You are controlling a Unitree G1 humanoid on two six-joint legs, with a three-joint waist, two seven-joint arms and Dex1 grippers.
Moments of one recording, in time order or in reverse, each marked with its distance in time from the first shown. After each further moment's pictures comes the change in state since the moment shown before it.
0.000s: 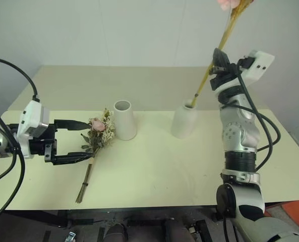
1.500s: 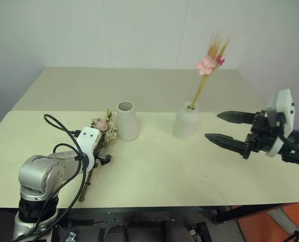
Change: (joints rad) left arm -0.198 -0.530 -0.214 -0.218 0.078 1.139 1.323; right arm 0.631 -0.767 -0.117 -0.727 0.457 0.648 0.563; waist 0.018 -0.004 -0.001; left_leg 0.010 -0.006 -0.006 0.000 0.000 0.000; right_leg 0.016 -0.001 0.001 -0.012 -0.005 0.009
